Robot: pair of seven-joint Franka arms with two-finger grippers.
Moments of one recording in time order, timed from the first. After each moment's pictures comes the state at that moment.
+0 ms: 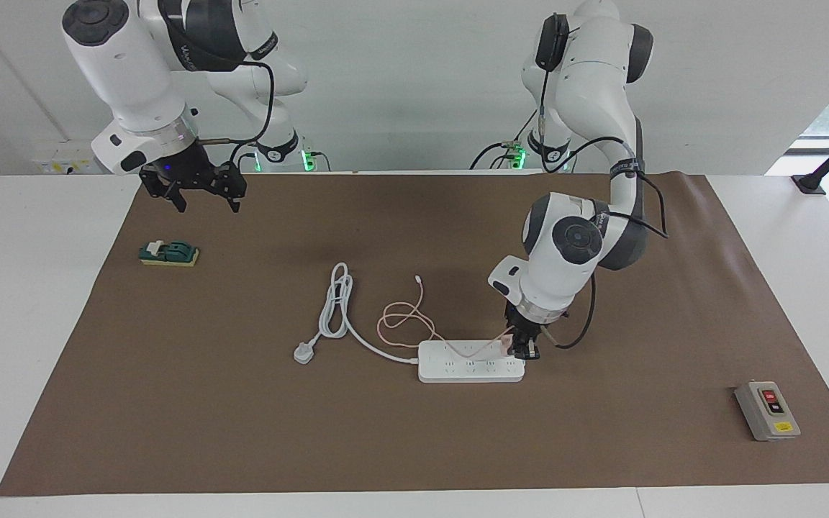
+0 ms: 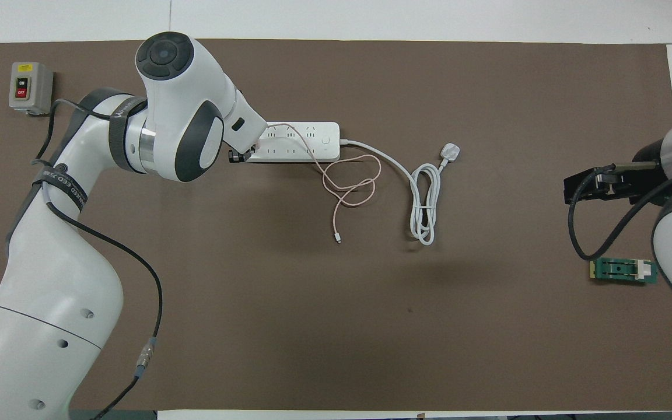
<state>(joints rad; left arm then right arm) -0.40 0.59 0.01 -1.42 -0.09 2.05 1.23 0.04 -0.05 0.00 -1.74 0.00 1.62 0.07</state>
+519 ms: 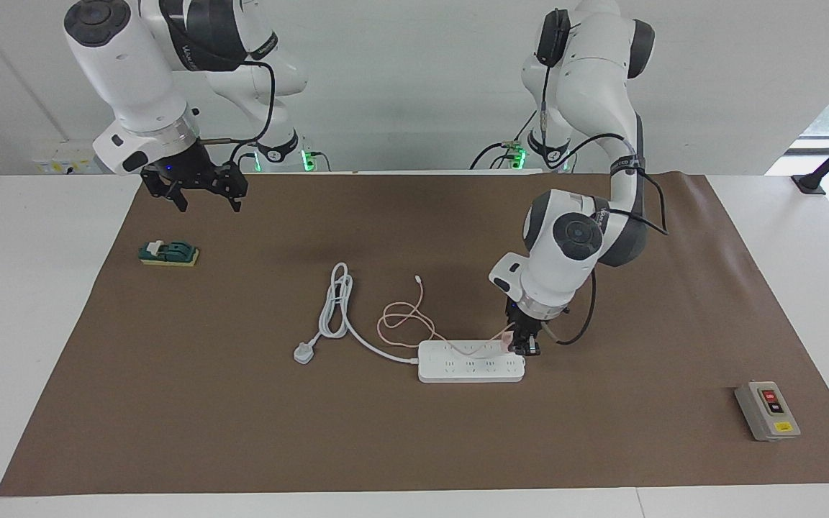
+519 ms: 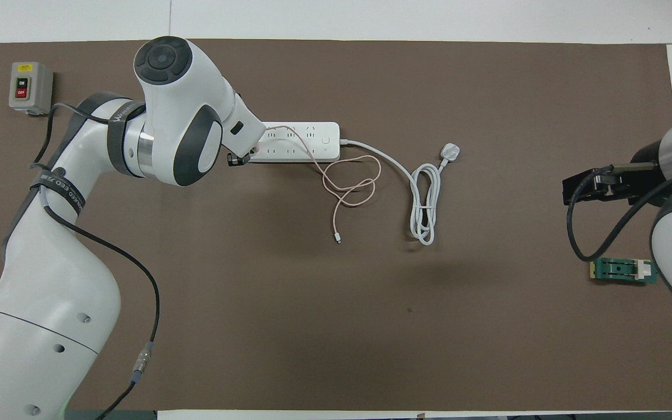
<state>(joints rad) -0.40 0.57 0.01 -1.45 -0.09 2.06 1.22 0.05 -0.05 0.00 -1.74 0.00 1.62 0.07</state>
